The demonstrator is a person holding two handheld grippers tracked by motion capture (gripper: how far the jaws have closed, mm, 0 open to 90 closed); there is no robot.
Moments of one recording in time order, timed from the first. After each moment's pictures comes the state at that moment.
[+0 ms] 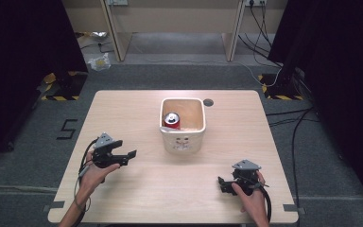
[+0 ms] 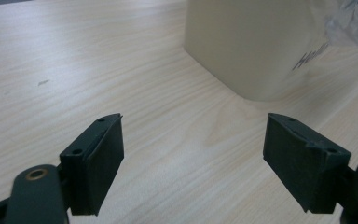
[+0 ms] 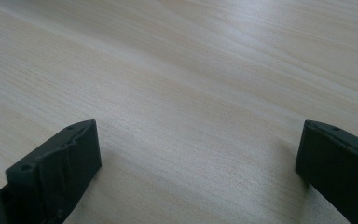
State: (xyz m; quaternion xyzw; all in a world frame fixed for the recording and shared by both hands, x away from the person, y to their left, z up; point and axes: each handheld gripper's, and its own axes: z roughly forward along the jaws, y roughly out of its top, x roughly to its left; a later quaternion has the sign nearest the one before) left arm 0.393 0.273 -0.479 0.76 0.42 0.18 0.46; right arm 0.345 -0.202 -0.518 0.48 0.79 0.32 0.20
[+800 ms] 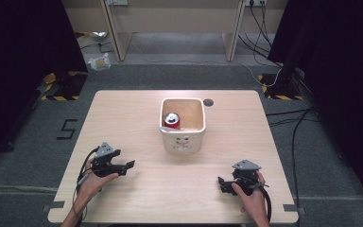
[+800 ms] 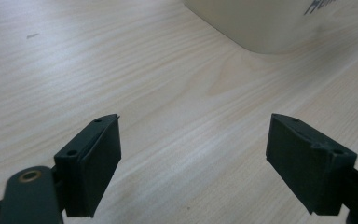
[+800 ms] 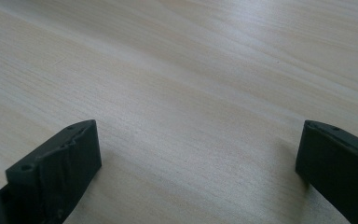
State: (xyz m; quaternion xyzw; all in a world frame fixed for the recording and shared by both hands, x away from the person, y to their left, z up) left arm 0.378 0.278 -0.505 0.78 0.42 0.17 0.43; right arm 0.345 -0.202 -0.518 0.48 0.79 0.32 0.20
